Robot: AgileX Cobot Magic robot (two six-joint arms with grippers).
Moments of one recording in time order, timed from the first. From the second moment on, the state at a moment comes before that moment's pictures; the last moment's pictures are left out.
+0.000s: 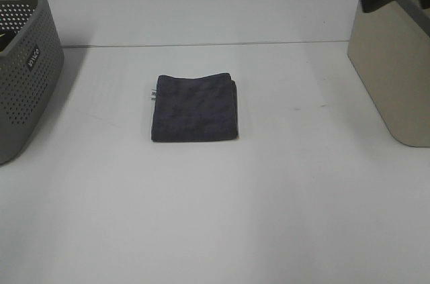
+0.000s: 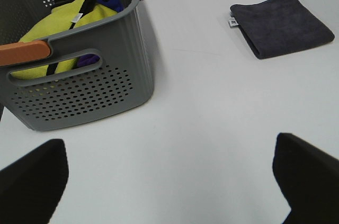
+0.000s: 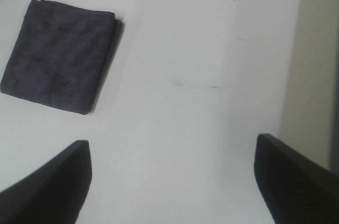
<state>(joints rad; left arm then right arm) -0.03 0.00 -0.51 -0.07 1.03 0.16 0.18 1.46 -1.26 0.16 0.81 -0.16</state>
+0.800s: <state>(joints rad) -0.03 0.00 -0.51 -0.07 1.03 0.16 0.28 2.12 -1.63 0.45 0.85 -0.18</state>
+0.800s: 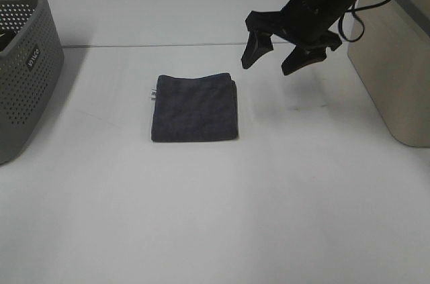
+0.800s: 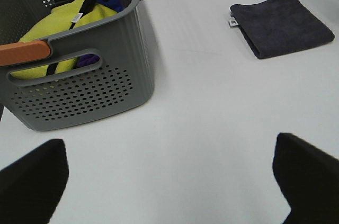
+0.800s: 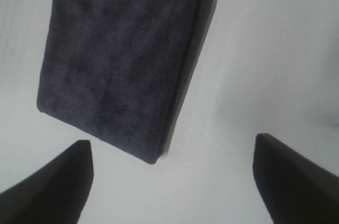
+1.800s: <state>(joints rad) -0.03 0.00 -0.51 -0.07 1.03 0.16 0.32 2.52 -1.94 0.70 0.94 -0.32</state>
